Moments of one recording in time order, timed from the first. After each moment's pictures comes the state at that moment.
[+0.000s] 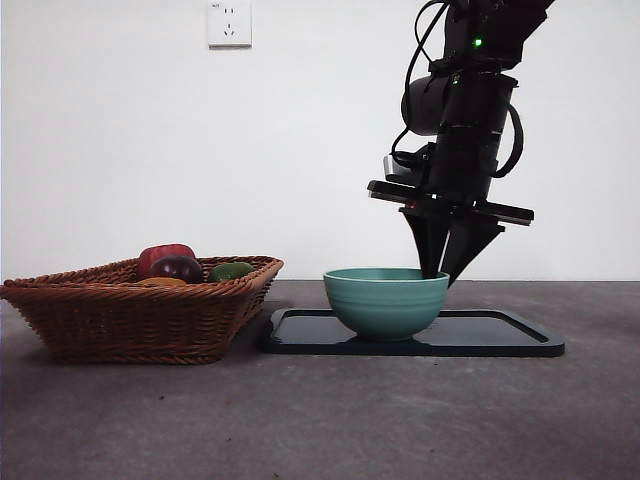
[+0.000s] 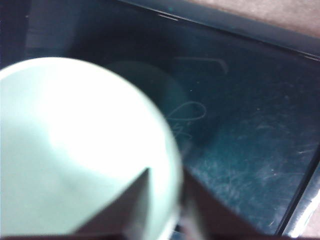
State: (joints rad) left arm -0.58 0.54 1.11 -1.22 0.32 -0.03; right arm 0.37 2.08 1.74 -0.99 -0.16 0.18
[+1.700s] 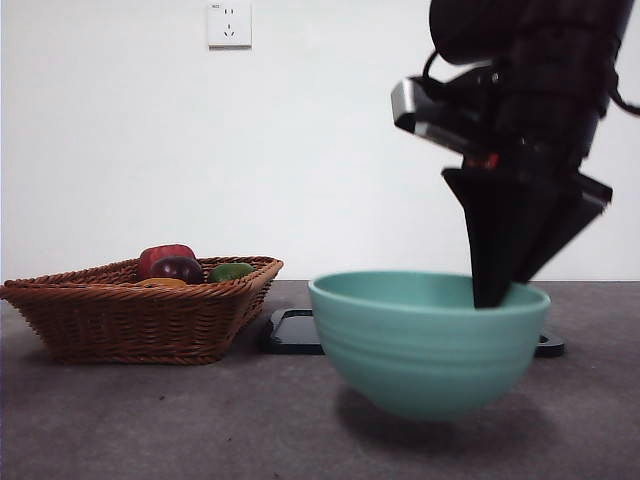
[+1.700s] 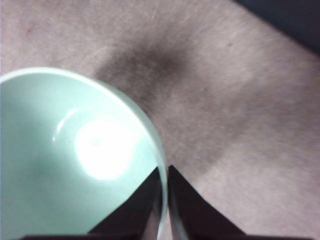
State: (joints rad) left arm -0.58 0.54 1.11 -1.22 0.32 -0.03; right arm 0.59 1.50 1.03 -0.83 -0.21 0.11
